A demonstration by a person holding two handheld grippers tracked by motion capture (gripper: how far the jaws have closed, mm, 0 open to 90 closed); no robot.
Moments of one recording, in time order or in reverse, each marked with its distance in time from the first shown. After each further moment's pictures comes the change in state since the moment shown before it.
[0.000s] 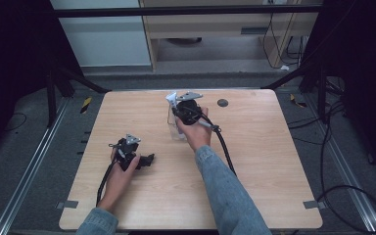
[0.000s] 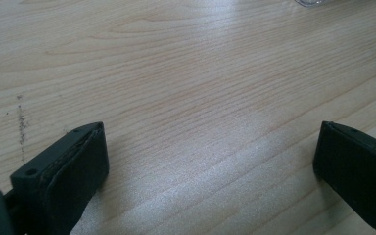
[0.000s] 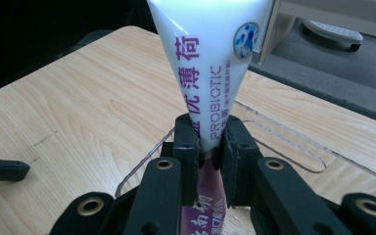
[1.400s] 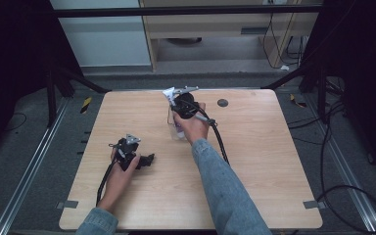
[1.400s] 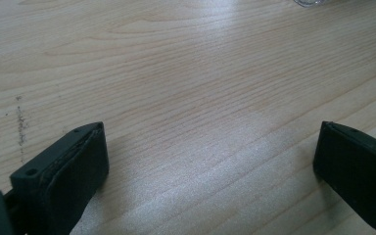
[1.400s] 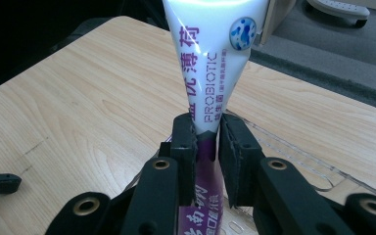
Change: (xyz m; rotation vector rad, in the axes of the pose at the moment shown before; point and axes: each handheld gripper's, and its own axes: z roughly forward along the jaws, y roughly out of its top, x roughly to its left) left arm 0.000 0.000 0.000 0.001 -0.002 0.001; right arm -0.006 0.014 0.017 0.073 -0.002 0.045
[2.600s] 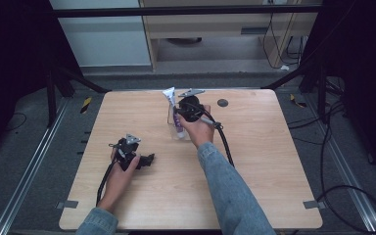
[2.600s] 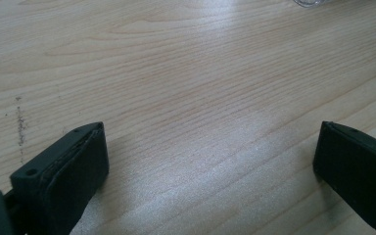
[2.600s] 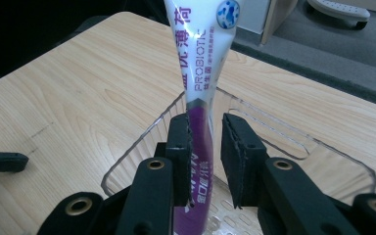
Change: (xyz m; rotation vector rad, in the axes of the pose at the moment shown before) left arm 0.000 0.000 0.000 0.000 0.000 0.001; right arm -0.005 -0.010 -0.018 0.000 0.006 -0.018
